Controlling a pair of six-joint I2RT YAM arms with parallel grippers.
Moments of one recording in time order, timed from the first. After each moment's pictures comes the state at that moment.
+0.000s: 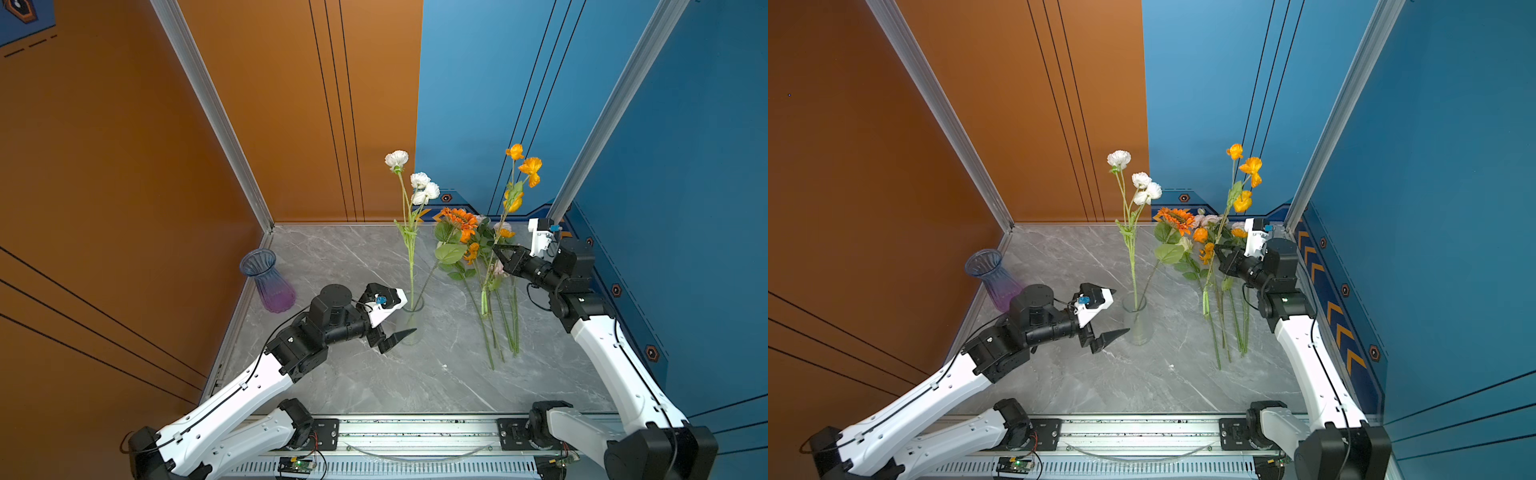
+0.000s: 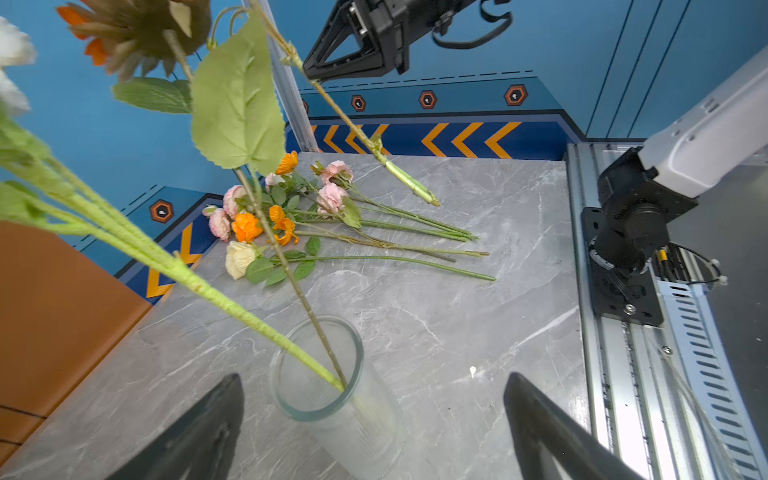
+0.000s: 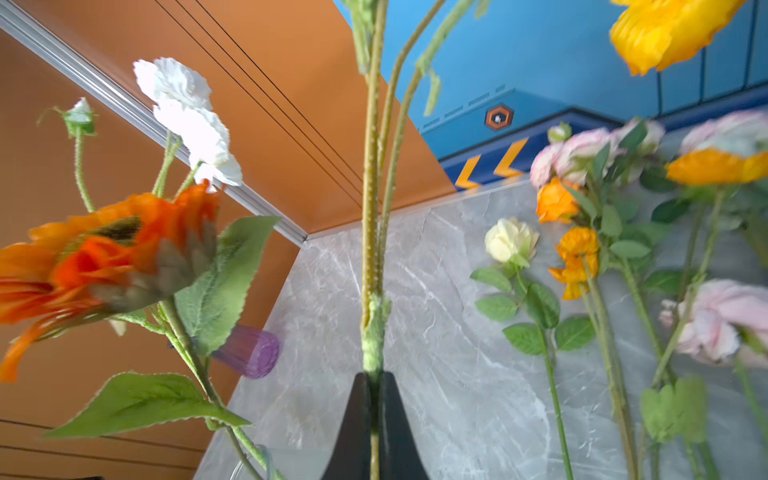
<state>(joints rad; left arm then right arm) -0.71 0.88 0.84 -0.26 0.33 0.31 0.09 1.06 0.98 -0.16 -0.44 0.49</state>
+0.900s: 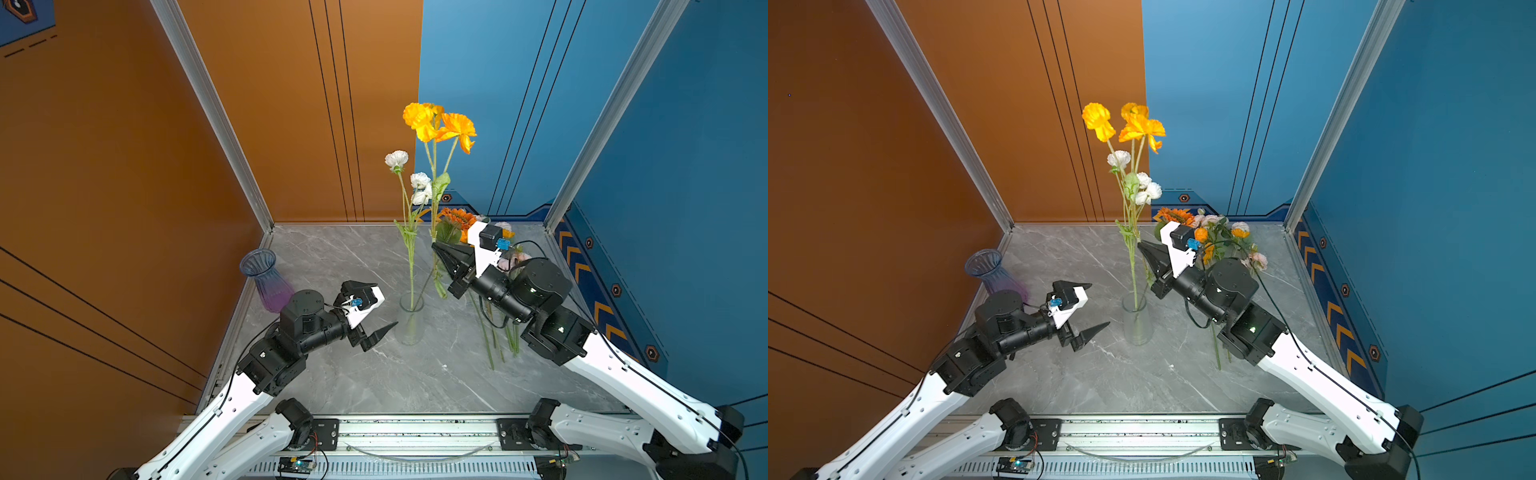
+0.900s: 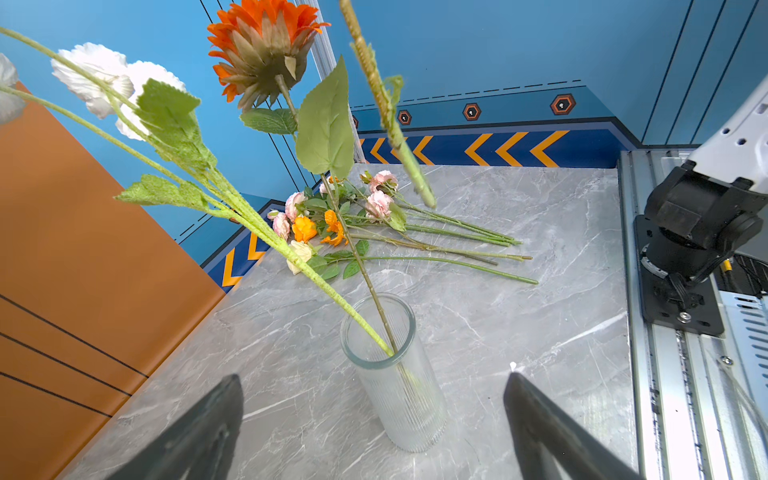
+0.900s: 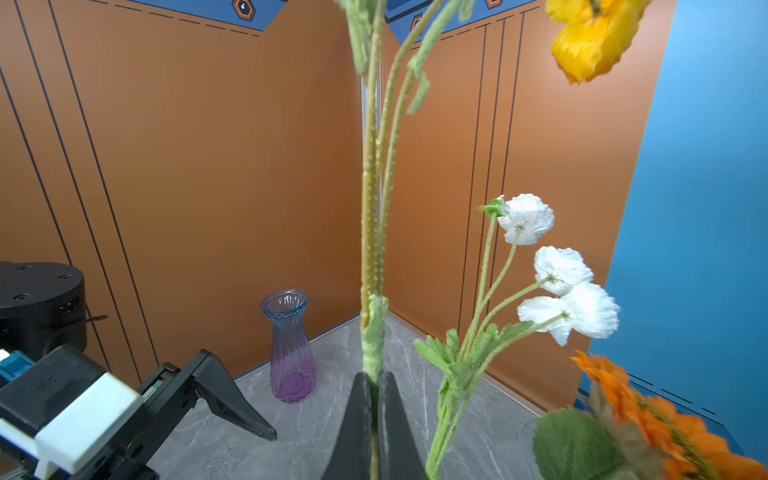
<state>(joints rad) -0.65 0.74 0.84 -0.35 0.31 0.35 0.84 1.08 1.13 0.10 -0.05 0.02</state>
